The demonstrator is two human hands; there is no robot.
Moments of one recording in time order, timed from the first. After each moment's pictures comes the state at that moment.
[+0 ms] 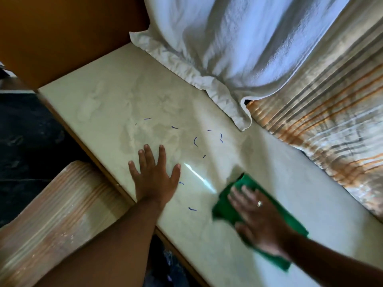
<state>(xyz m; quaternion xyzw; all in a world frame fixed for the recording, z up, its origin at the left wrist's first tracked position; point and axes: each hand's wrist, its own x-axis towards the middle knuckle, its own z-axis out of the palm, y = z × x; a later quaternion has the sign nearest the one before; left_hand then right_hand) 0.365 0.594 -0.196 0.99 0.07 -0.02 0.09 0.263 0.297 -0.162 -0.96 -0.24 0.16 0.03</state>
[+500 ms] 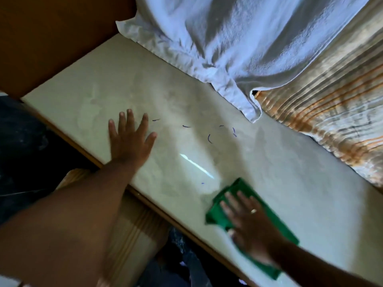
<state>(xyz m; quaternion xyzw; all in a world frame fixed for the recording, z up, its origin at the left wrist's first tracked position) 0.492 0.710 -0.175 1.00 -0.06 0.00 0.05 0.240 0.406 -0.159 -0.97 -0.17 0.18 0.02</state>
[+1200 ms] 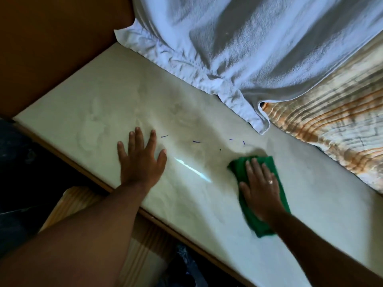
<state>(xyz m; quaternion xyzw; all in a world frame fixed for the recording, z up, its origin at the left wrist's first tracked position) 0.503 0.718 -0.190 0.99 -0.07 -0.03 0.10 0.352 0.420 -0.161 -0.98 0.15 0.11 0.06</state>
